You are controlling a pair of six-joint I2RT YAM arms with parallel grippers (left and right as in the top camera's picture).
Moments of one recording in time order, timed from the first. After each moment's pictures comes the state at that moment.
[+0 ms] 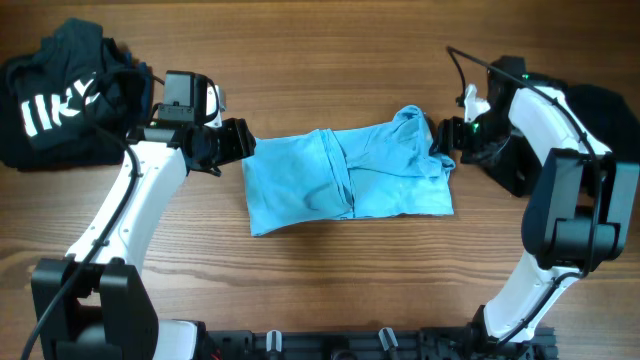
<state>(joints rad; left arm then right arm) -0.10 1.59 1.13 -0.70 0.23 -0.36 -0.10 2.02 1.39 -0.96 -0.29 0.00</state>
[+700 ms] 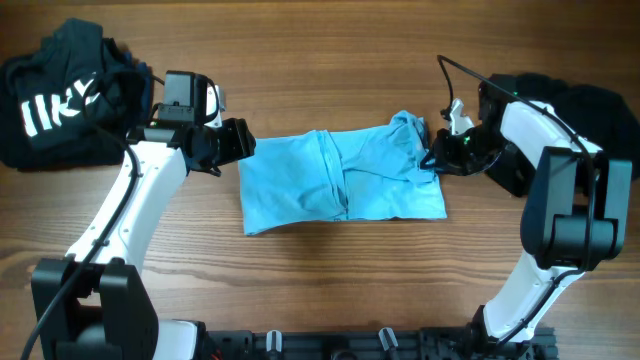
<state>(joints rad) -0.10 1.59 1.13 -0.70 0.23 -0.36 -0.08 2.02 1.27 -0.87 -0.51 -0.02</state>
